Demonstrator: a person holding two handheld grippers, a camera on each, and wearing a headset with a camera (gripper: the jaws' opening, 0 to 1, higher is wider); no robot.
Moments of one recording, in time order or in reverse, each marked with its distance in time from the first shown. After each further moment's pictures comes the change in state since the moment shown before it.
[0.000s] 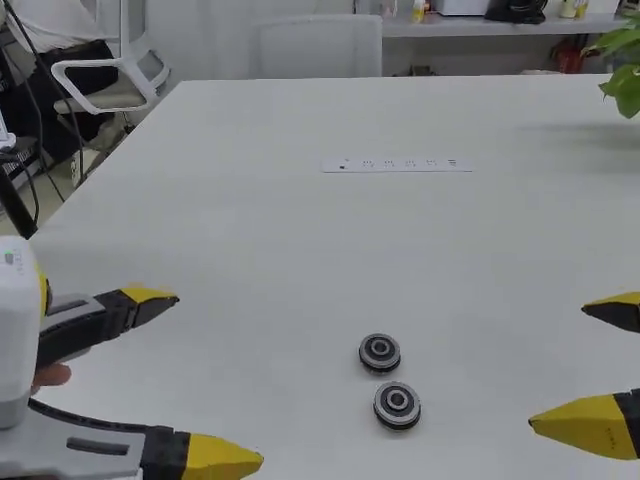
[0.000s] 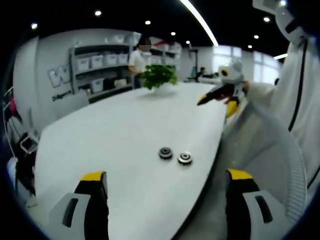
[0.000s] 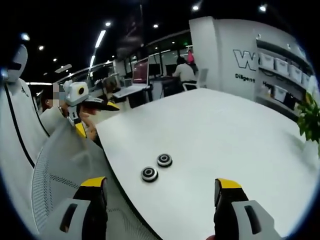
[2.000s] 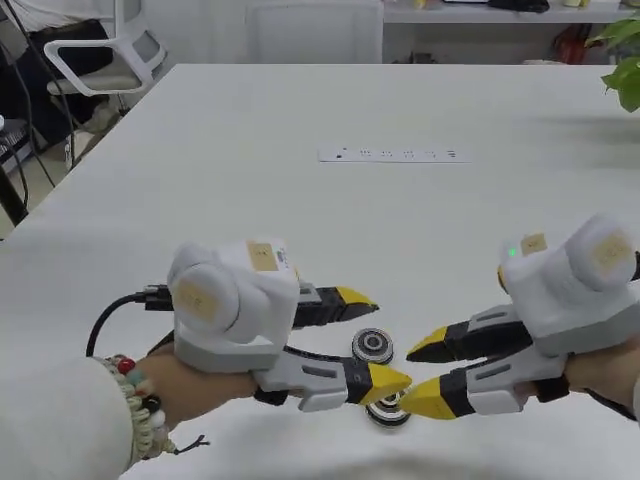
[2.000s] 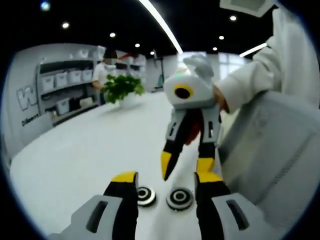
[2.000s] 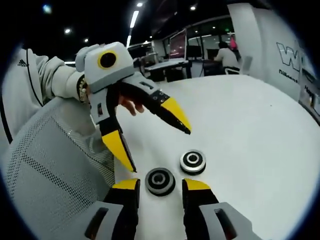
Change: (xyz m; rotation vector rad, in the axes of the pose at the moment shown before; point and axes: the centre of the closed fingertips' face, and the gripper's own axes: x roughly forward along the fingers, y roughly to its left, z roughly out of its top) left arm 0.155 -0.041 0.012 0.149 -0.106 -0.272; right arm 0.122 0.023 -0.047 -0.145 0.198 0.337
